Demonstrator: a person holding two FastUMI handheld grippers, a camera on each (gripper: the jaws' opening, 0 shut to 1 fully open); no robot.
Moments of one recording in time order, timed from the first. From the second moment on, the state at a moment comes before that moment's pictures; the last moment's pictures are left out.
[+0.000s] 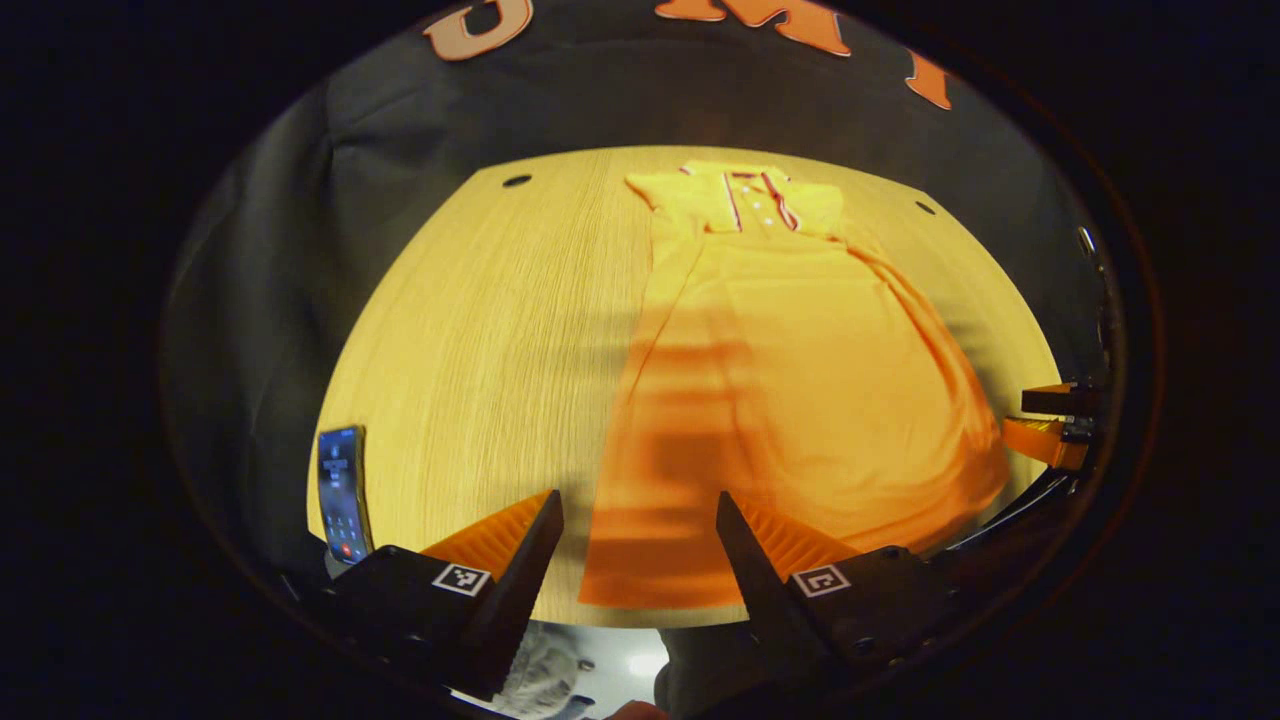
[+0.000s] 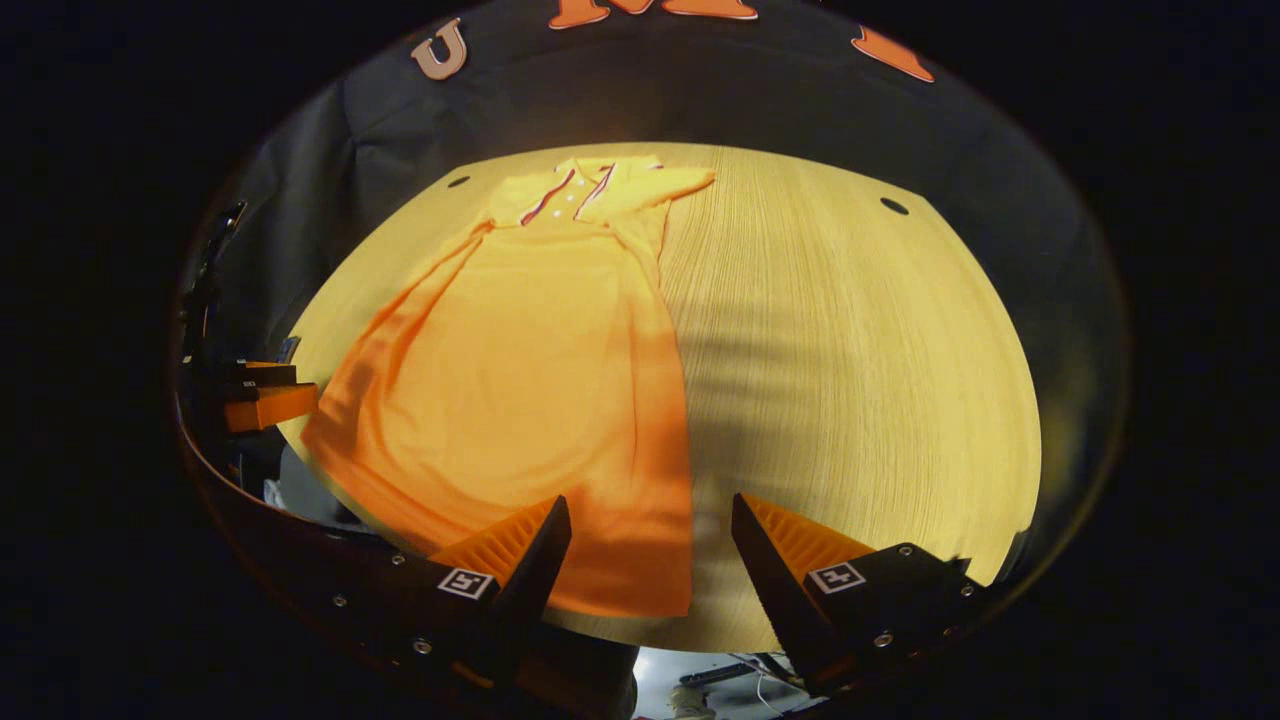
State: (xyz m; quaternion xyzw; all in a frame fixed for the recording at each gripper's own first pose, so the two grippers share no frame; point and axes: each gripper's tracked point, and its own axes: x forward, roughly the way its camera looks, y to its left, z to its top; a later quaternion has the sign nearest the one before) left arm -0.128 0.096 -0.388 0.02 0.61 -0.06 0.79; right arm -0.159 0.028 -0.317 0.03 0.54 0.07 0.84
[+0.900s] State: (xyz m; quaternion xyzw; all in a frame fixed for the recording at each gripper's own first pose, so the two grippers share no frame) left arm -0.163 0.099 -0.424 0.04 0.70 -0.10 0.70; right arm -0.191 0.061 -0.342 0.04 0.64 0.05 0.77
